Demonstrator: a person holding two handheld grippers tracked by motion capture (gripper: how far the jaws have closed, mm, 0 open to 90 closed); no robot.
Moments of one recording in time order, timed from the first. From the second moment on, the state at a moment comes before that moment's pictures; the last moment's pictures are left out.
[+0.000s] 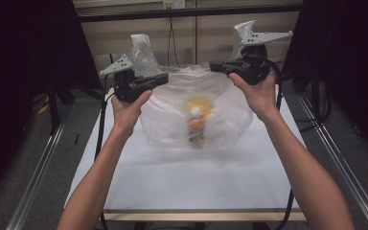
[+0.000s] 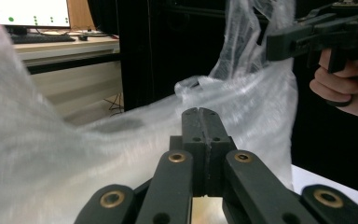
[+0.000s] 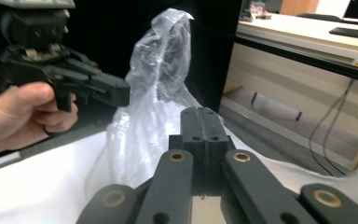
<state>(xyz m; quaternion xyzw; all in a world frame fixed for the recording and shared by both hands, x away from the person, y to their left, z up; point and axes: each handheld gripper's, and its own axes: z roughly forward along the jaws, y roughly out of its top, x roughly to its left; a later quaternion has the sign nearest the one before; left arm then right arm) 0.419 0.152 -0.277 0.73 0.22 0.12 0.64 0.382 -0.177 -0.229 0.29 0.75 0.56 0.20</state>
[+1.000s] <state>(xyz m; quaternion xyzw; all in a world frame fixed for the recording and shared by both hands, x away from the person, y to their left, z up) 0.458 0.108 -0.283 0.83 0.23 0.11 0.49 0.415 -0.152 -0.262 0.34 0.81 0.44 0.20</state>
